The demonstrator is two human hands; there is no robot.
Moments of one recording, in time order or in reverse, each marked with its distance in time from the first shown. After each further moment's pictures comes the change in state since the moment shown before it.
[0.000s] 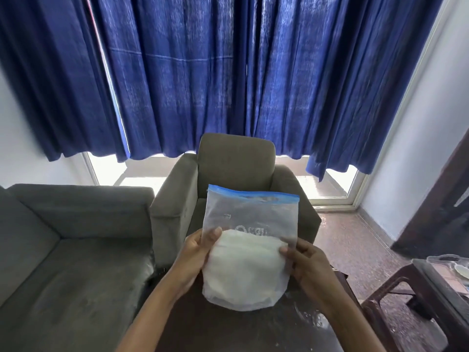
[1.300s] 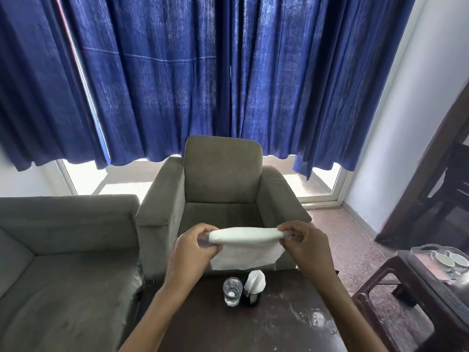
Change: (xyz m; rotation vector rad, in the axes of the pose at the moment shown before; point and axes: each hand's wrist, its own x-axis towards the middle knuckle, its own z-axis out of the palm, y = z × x) left_hand 0.025 0.006 -0.003 0.721 0.284 0.249; right_hand 0.030 -0.014 0.013 -0.918 0.345 -0.480
